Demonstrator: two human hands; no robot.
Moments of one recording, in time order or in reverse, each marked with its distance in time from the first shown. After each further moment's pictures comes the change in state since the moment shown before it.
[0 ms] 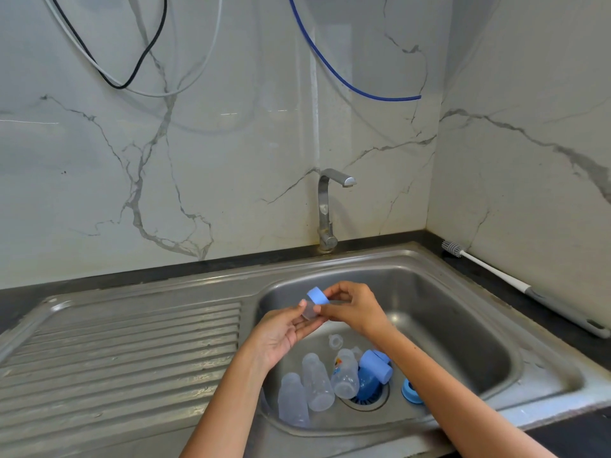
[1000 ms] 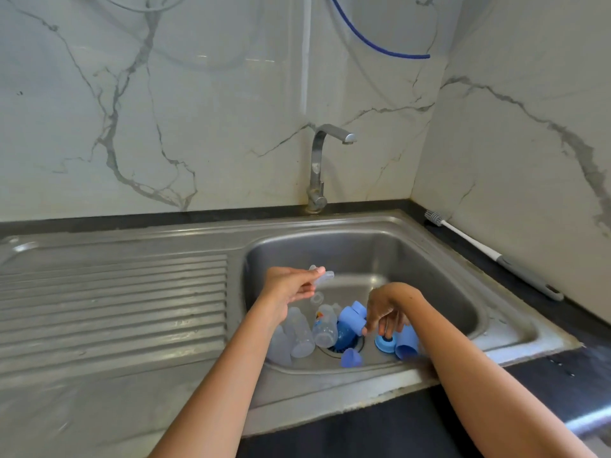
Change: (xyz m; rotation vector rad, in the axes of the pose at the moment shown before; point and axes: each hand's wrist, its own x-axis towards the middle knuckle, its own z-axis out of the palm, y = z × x) left_hand -0.001 -0.023 0.013 0.410 0.185 0.076; right_hand 0.009 0.058 -0.058 -0.939 -0.676 0.828
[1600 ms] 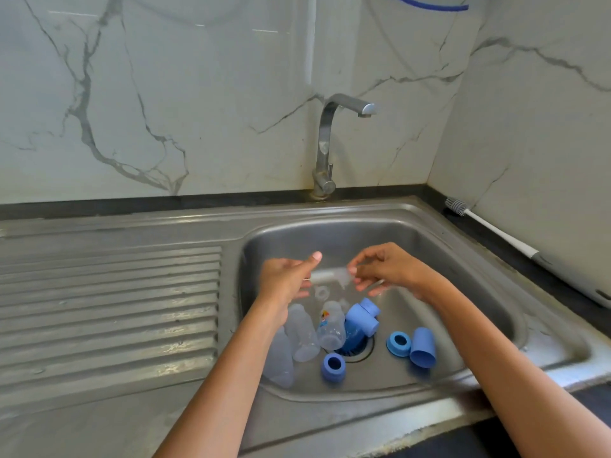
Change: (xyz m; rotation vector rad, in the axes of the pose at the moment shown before) left_hand 0.027 -0.007 -0.003 0.063 0.124 0.022; right_hand -0.024 -0.017 -0.019 0.687 0.397 -0.548
